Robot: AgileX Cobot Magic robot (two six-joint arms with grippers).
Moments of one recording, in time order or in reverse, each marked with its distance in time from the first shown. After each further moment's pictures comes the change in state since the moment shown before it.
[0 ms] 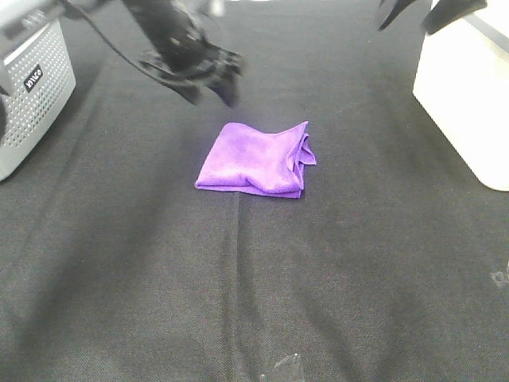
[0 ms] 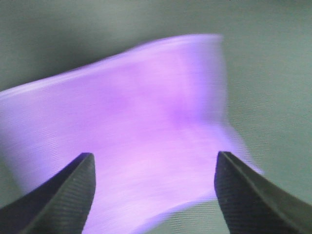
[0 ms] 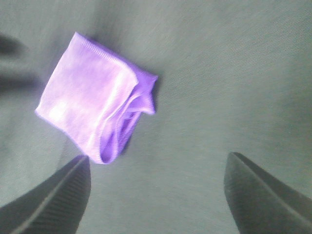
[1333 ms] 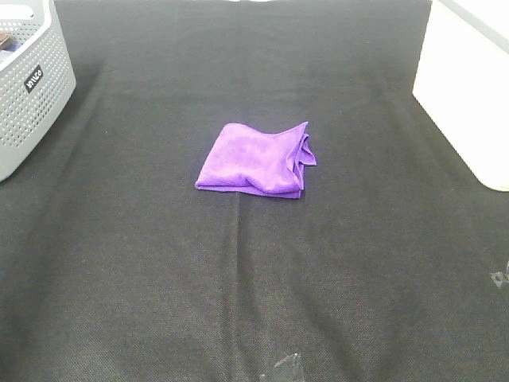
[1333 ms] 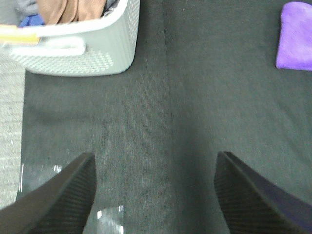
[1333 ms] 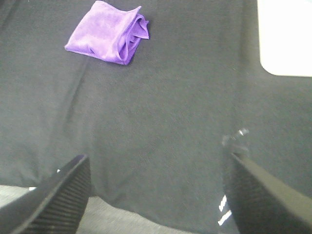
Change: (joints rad) left arm 0.462 -1.841 1.483 0.167 0.007 0.047; right arm -0.001 -1.476 1.070 -0.129 0.000 0.130
